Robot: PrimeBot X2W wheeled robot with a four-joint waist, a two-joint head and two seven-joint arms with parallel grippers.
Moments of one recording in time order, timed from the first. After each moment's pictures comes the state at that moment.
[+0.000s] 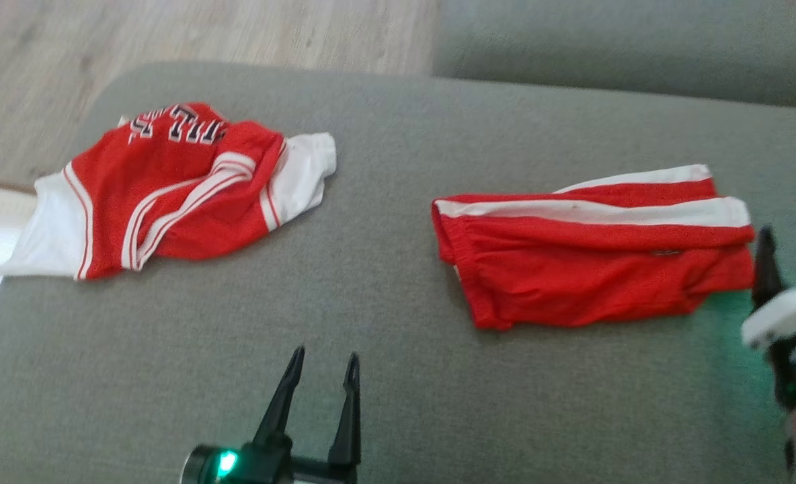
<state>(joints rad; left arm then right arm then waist) 0.12 0.05 -0.46 0.11 -0.19 0.15 -0.25 -0.29 -0.21 -0.21 0.66 0.30 0.13 -0.09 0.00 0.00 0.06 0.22</state>
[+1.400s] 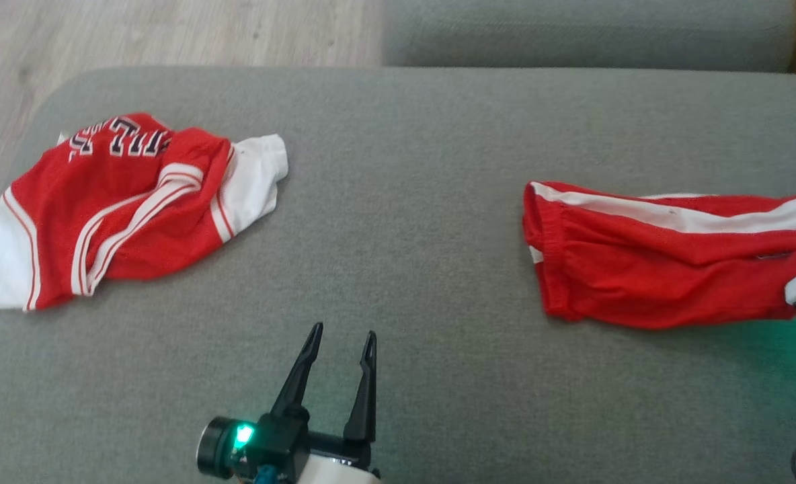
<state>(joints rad) -0.01 0.05 -0.53 0.17 -0.24 0.17 -0.25 -0.64 -0.33 -0.32 1.16 0.28 0.13 -0.11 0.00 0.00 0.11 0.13</state>
